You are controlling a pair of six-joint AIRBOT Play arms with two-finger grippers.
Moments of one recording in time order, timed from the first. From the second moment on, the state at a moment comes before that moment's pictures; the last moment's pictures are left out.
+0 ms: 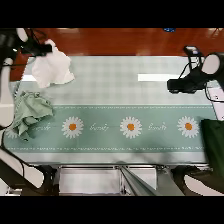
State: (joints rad) left arm 0.03 -1.86 2.05 1.64 -1.09 -1.63; right arm 0.12 -1.22 1.24 -1.62 1.27 1.73
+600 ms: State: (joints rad) left arm -0.11 -1.35 2.05 1.38 -1.05 -1.61; right arm 0.12 -0.87 1.24 -1.64 1.34 1.73
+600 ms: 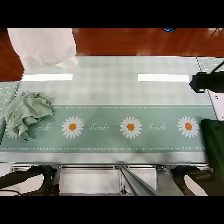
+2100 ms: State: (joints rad) left arm -0.66 -1.23 1.10 1.24 -0.92 -1.78; right arm 0.01 -0.81 1.07 -1.69 1.29 1.74
